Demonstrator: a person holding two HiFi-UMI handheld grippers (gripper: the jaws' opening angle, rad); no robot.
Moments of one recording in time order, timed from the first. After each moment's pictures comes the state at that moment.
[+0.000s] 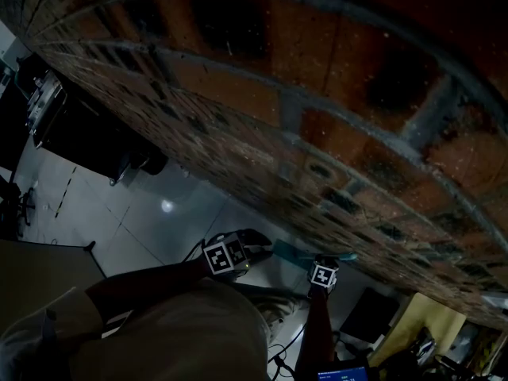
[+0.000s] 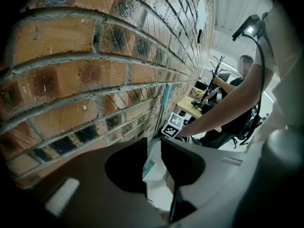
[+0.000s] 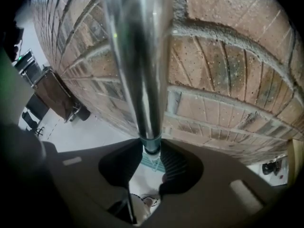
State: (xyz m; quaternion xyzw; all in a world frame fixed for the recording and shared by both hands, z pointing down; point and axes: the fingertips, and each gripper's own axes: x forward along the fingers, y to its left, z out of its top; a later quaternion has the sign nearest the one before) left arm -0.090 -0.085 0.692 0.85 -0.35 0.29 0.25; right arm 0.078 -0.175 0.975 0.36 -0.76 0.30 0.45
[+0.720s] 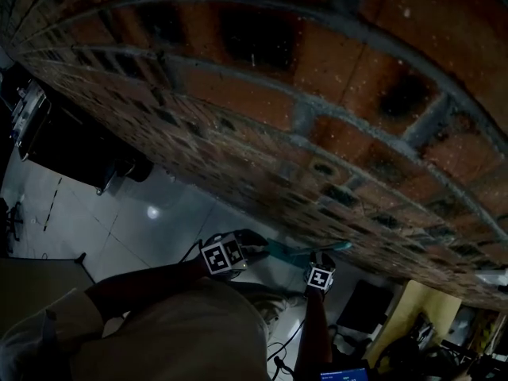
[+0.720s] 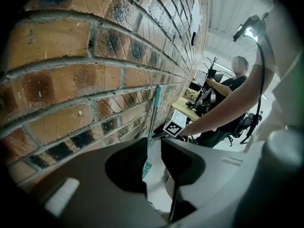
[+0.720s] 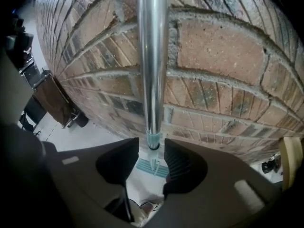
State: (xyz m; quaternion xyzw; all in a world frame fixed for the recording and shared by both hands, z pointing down) left arm -0.083 -0.083 0.685 0.87 -0.32 0.28 0.24; right arm 0.088 -0.176 0.931 0.39 -0.78 0.27 0.41
